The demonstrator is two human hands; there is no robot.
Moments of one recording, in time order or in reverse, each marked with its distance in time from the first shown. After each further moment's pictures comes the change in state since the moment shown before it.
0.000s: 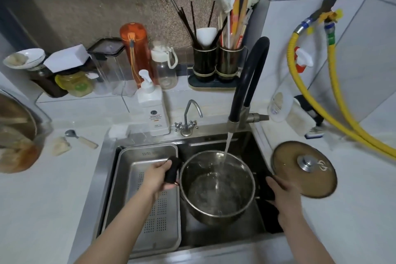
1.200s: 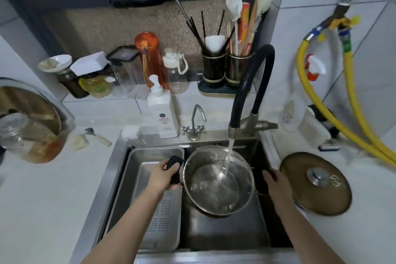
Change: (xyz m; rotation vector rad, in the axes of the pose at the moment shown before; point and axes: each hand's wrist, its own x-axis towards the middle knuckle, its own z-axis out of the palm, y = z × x) left_hand -0.011 -0.003 0.012 0.150 0.080 0.161; right_hand 0.048 -0.013 0.019 -0.370 -0.157 -0.151
